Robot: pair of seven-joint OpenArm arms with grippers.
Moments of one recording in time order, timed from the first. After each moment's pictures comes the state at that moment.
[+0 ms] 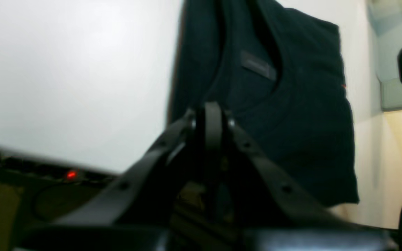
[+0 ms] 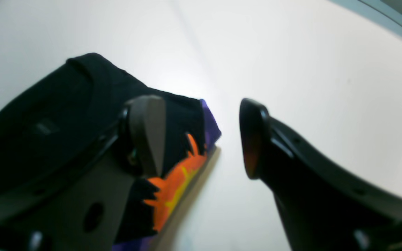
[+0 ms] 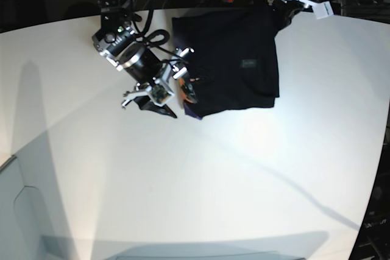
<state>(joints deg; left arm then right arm) 47.5 8.1 -37.5 106.8 -50.5 -36.3 33.2 -16.9 -6.5 -2.9 109.3 -10.0 39.7 -19.3</state>
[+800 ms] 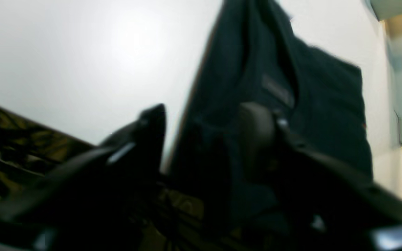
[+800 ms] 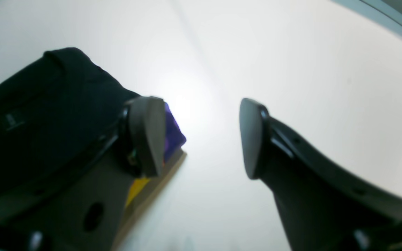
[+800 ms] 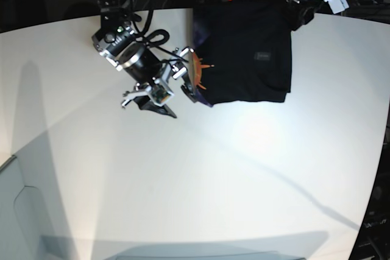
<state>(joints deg) 43.4 8.2 -47.8 100.6 -52.8 -38.4 33.9 -16.9 -6.4 -2.9 109.3 -10.0 39.7 -19.3</state>
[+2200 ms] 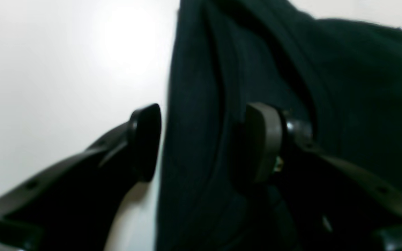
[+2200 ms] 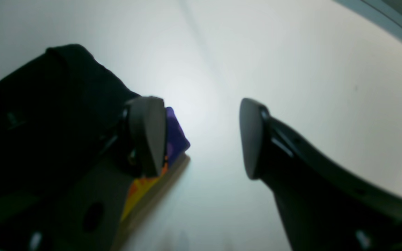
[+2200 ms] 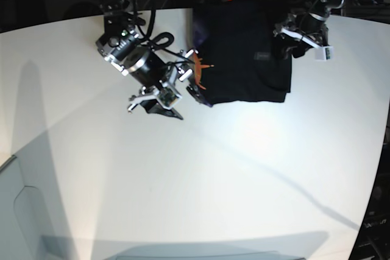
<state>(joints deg) 25.4 5.6 -43.3 102.2 -33.0 -38.6 48.9 -15.0 -6.4 -5.4 109.3 -10.0 39.7 -23.0</state>
